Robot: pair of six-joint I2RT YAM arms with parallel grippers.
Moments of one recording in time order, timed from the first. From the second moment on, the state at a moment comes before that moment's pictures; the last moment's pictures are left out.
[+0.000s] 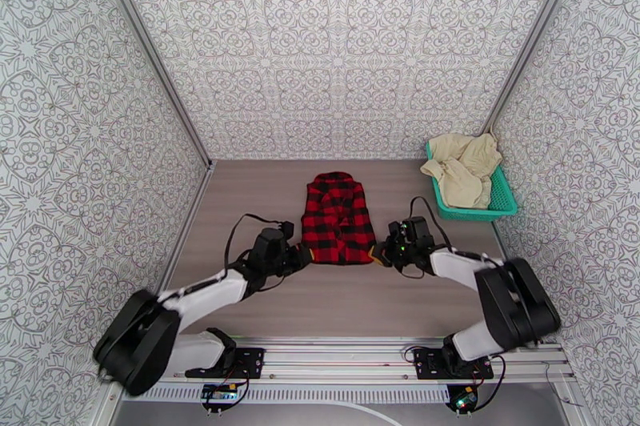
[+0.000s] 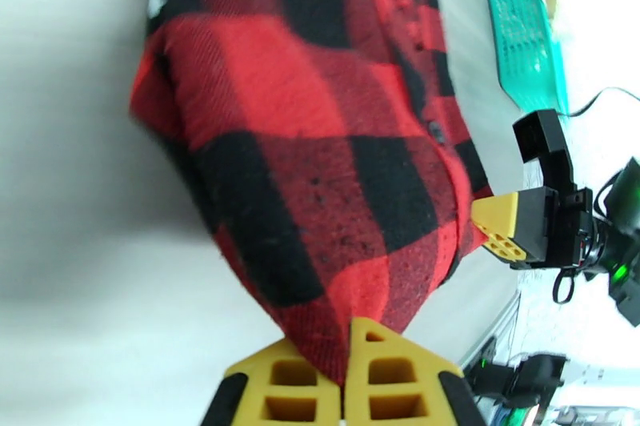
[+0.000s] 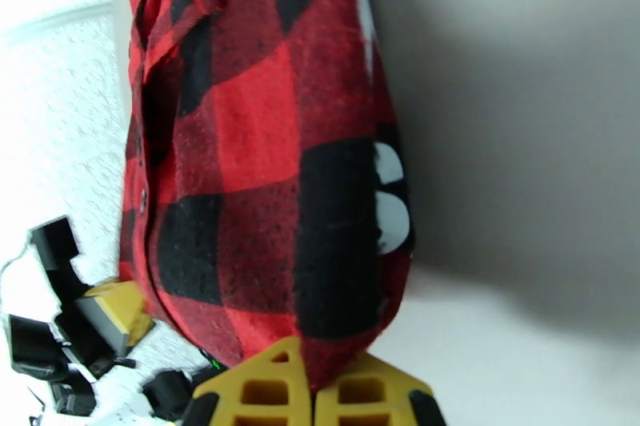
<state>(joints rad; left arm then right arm) -0.55 1.19 0.50 0.05 0.32 -0.91 0.31 1.41 0.62 -0.13 -0.63 0.87</state>
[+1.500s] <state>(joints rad) -0.15 2.46 1.74 0.13 0.70 -0.87 0.14 2.56 1.92 0.02 -0.87 0.82</state>
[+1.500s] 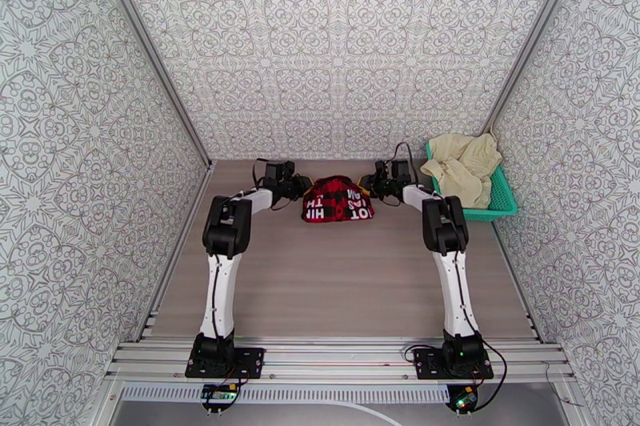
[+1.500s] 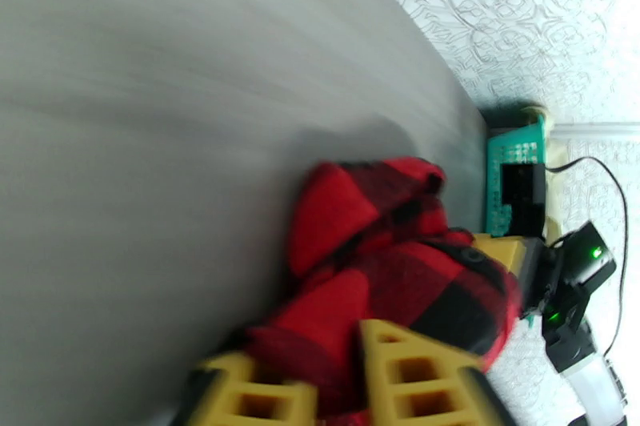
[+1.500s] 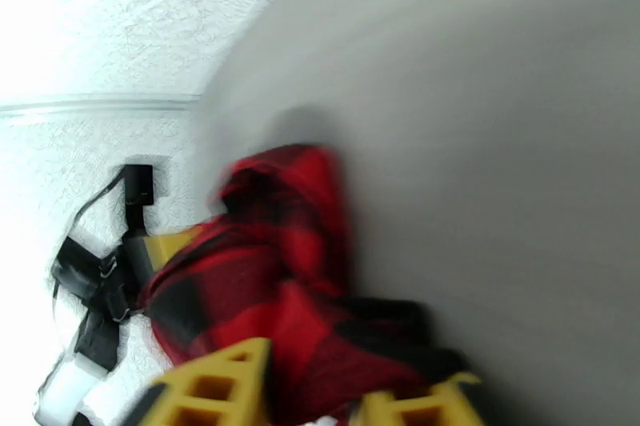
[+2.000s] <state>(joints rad) -0.10 2.09 1.62 -0.13 0.50 -0.66 0.16 2.02 1.59 -0.15 -0.59 0.27</state>
